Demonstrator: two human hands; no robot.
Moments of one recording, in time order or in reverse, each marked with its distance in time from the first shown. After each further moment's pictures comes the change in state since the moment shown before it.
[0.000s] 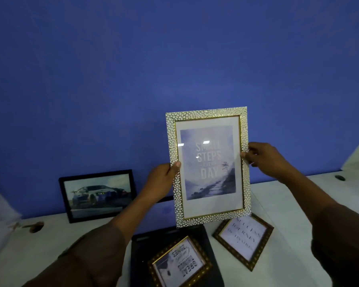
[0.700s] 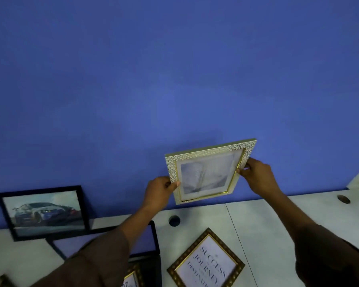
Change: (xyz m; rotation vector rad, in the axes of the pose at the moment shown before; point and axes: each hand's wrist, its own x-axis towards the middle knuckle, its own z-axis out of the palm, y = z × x) left_hand 0.144 0.044 0.205 0.092 0.041 -0.148; right_hand 0.147 0.214 -0.059 -0.051 0.049 0.098
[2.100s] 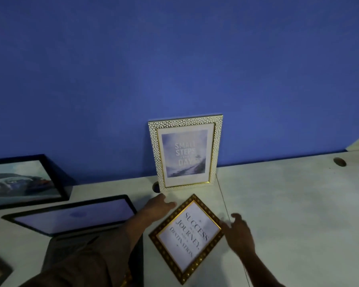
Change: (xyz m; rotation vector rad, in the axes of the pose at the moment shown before) left_hand -0.017 -0.104 0.154 0.102 -0.580 -0.552; right_hand -0.149 0.169 0.154 -0.008 -0.321 0.621
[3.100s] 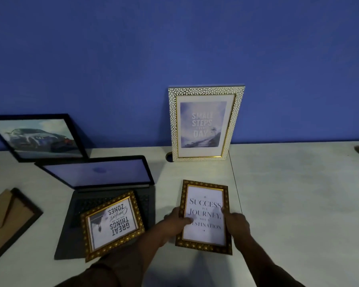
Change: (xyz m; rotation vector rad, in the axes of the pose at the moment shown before) left_hand -0.046 -0.112 0.131 -0.445 -0.214 -0.129; right_hand -0.044 0.027 0.042 0.151 -0.078 0.233
